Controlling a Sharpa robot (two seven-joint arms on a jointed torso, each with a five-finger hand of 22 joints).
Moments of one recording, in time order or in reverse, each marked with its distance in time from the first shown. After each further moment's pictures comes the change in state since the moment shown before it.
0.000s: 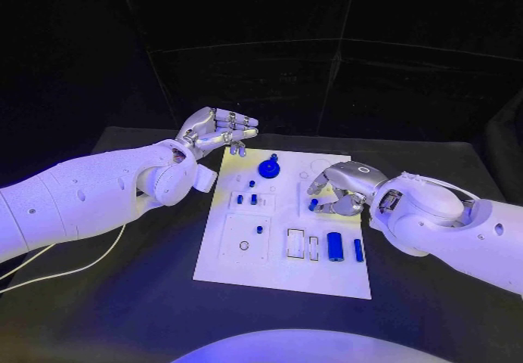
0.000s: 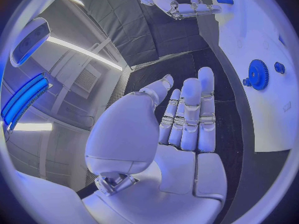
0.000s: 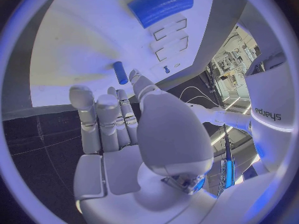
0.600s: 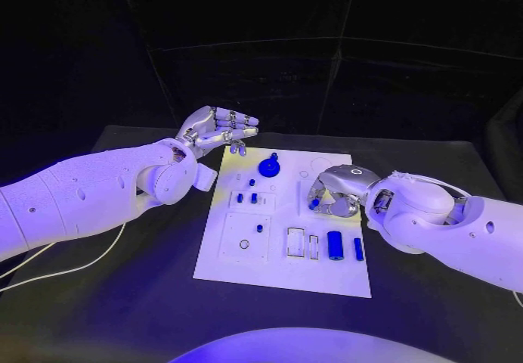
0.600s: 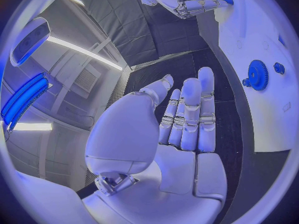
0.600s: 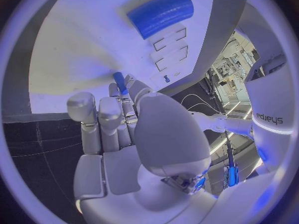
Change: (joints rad) left arm 0.000 0.000 0.000 -0.001 0.000 0.003 -0.002; left_hand 0.000 0.000 0.000 0.000 0.000 0.000 0.000 0.000 0.000 0.000 0.000 0.000 0.000 0.000 0.000 0.000 0.000 0.000 0.000 0.000 0.000 0.000; right arm 0.000 0.028 0.000 -0.018 -0.026 0.087 -0.016; right_hand 0.040 0.048 0.069 0.009 -0.039 0.084 -0.008 0.005 0.004 0.123 -0.024 0.002 -0.001 0.016 -0.015 0.057 0.063 0.000 0.067 -0.015 0.074 0.121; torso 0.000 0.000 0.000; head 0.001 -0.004
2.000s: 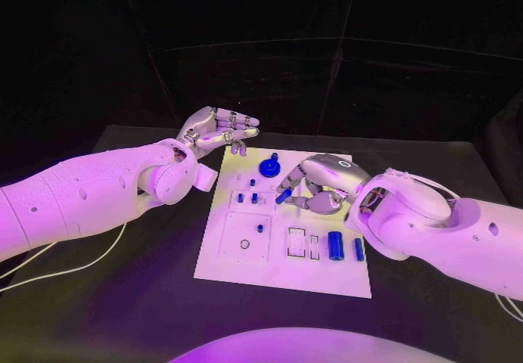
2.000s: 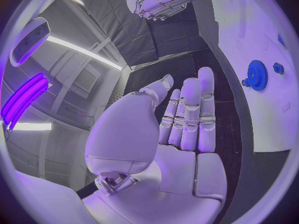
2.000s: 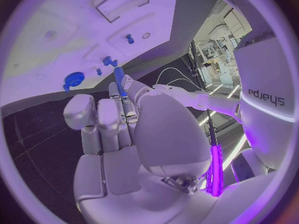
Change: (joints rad) left arm -0.002 0.002 0.000 -0.003 0.000 0.002 -0.002; left_hand 0.000 0.000 0.000 0.000 0.000 0.000 0.000 0.000 0.000 0.000 0.000 0.007 0.000 0.000 0.000 0.000 0.000 0.000 0.000 0.000 -0.004 -0.001; right arm 0.000 0.041 0.033 0.122 0.108 -0.174 0.069; right_hand 0.015 0.006 0.139 -0.019 -0.024 0.056 -0.002 0.003 -0.001 0.071 -0.003 -0.055 0.000 0.000 -0.007 0.048 0.041 -0.016 0.030 -0.013 0.046 0.062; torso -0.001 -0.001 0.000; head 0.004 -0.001
